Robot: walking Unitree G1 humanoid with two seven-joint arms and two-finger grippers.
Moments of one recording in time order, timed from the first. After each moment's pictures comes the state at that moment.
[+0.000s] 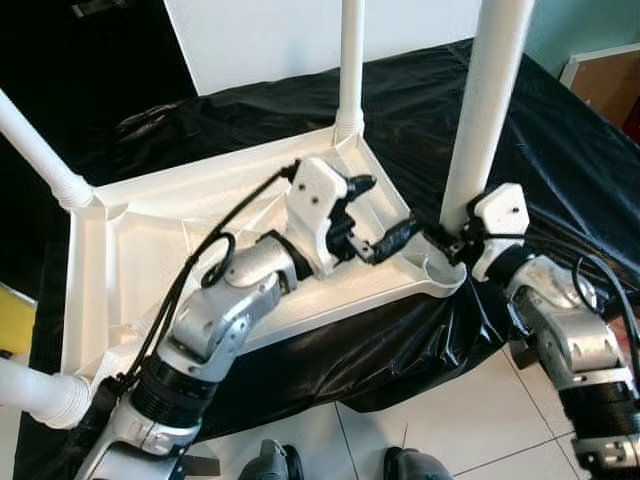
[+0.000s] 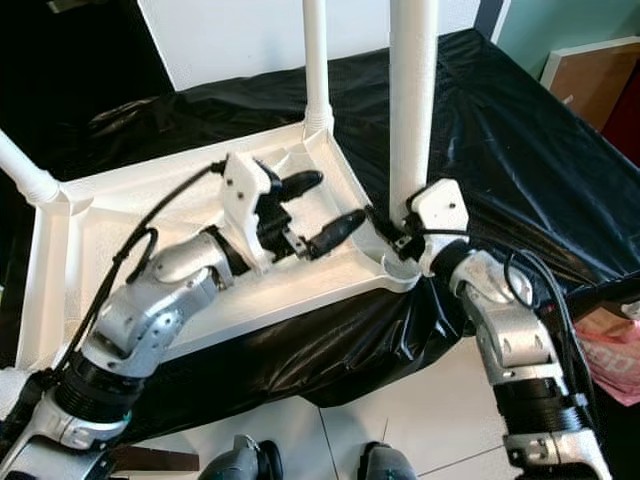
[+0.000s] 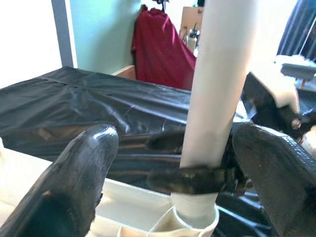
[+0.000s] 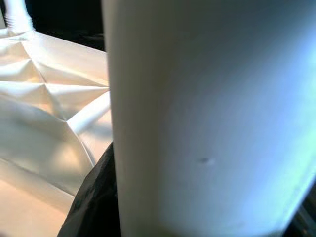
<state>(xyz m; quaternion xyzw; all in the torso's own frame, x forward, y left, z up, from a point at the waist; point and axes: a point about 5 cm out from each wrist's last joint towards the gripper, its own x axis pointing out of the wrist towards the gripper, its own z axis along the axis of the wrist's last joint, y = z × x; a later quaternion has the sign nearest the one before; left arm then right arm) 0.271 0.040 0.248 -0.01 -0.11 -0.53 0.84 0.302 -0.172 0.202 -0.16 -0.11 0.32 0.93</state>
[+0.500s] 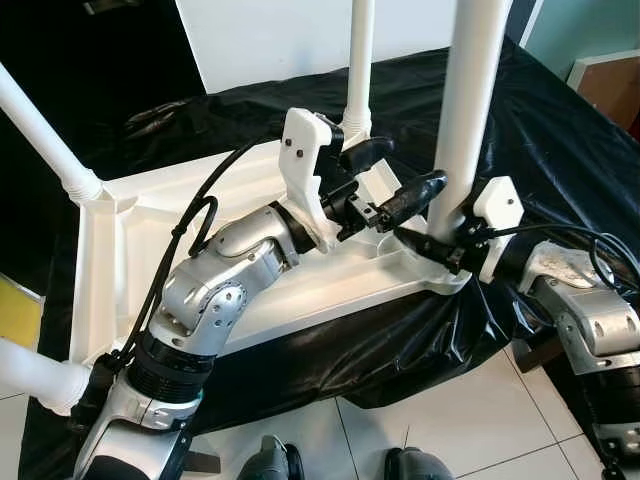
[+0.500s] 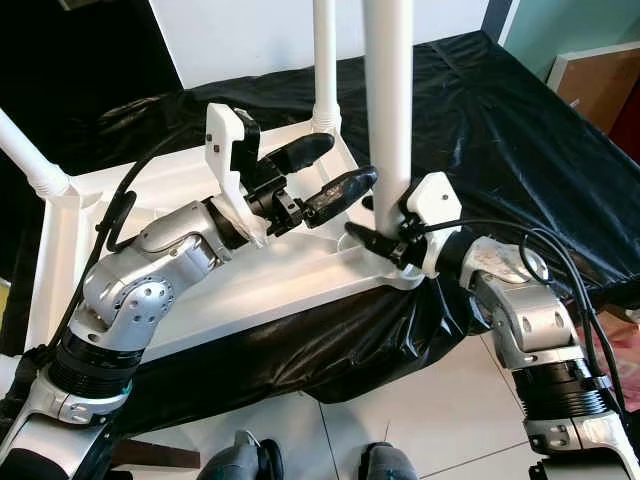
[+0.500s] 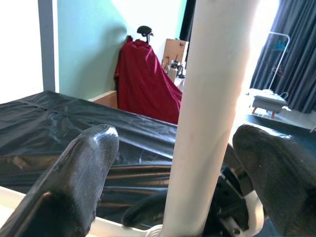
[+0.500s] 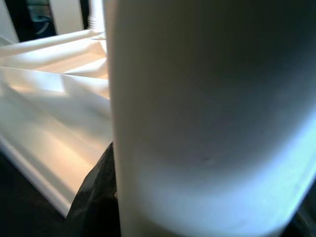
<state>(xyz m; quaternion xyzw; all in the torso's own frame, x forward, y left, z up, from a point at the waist) 0.269 0.040 0.276 -0.07 -0.13 -0.57 0.81 0.297 -0.164 0.207 -0.16 -0.06 0.44 0.88</state>
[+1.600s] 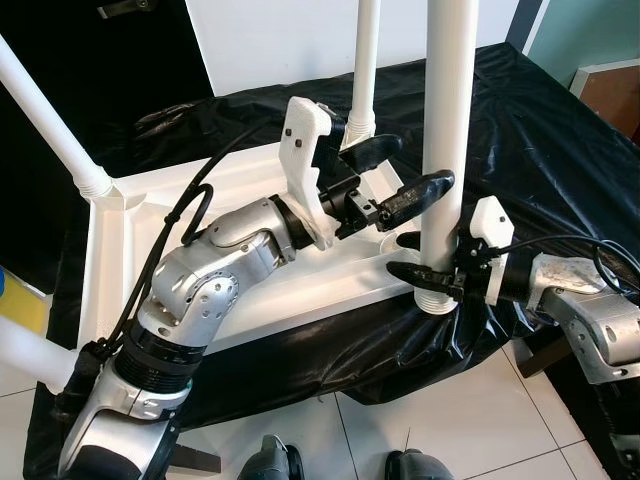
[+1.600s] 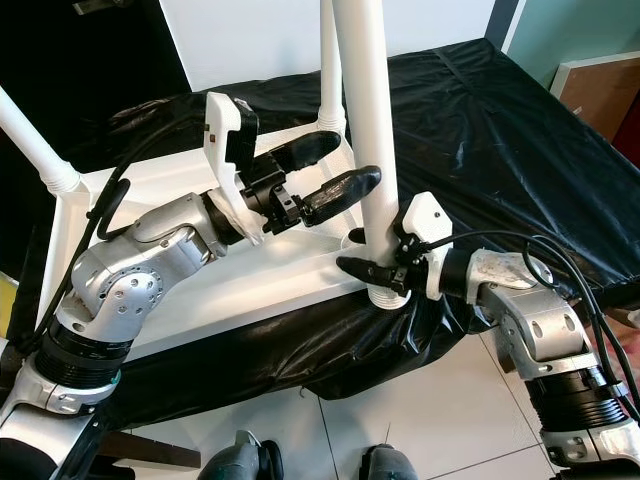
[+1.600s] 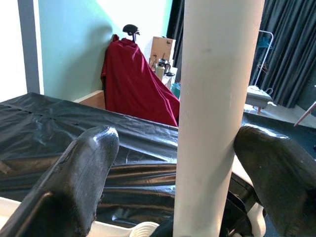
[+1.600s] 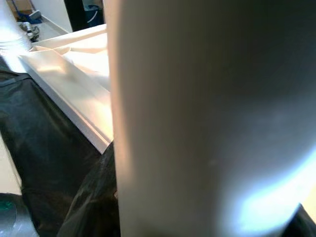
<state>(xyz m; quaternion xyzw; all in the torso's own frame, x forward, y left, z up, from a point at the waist) 0.267 0.042 0.285 -0.06 -0.12 -0.59 0.79 0.280 -0.163 0.198 -0.15 0.01 0.52 0.84</state>
